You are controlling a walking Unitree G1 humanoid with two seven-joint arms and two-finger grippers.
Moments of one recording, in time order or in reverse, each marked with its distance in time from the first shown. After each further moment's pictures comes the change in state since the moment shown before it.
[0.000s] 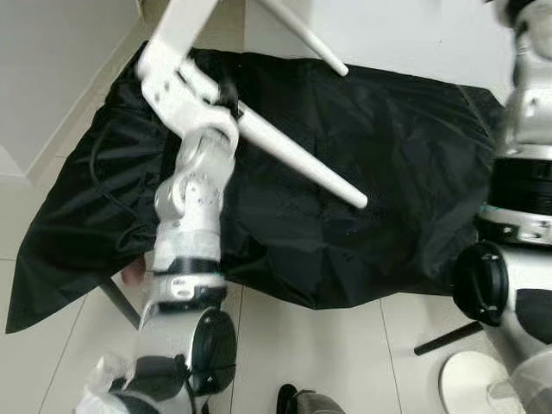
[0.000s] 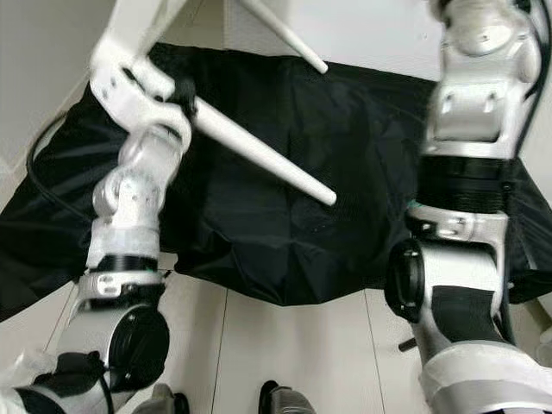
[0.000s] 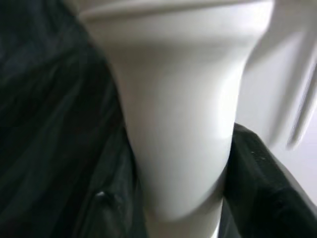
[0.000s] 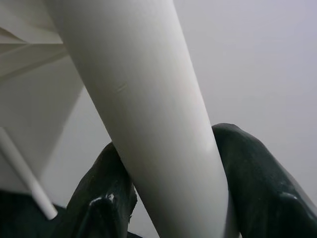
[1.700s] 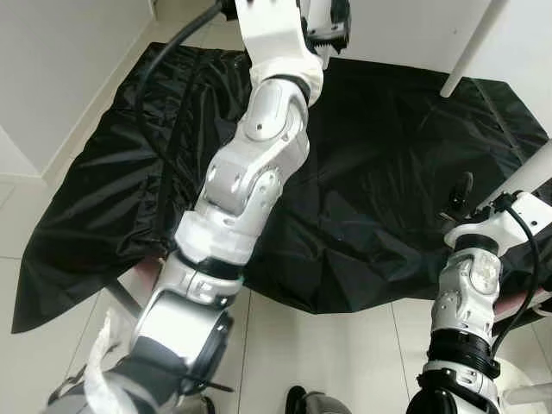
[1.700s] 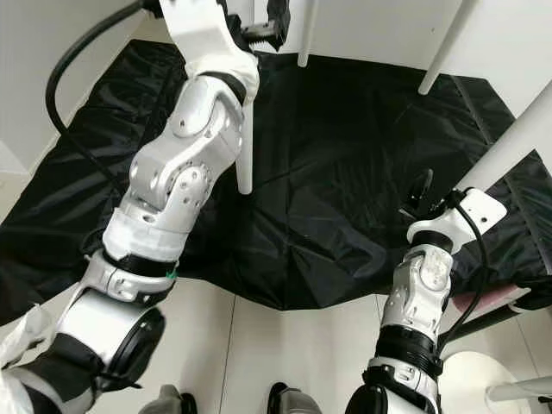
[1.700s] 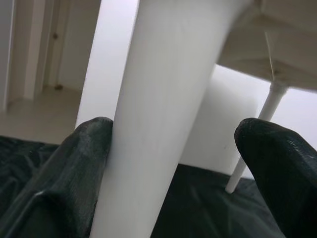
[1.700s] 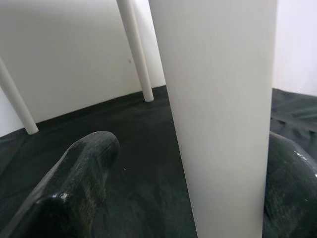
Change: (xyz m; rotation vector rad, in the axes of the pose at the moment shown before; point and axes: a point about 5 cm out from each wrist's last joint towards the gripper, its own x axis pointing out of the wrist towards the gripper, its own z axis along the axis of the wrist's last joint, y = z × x) left arm -0.047 -0.069 -0.024 0.455 -0.068 -0.410; right arm -0.185 0.028 -0.198 0.519 0.350 -0.301
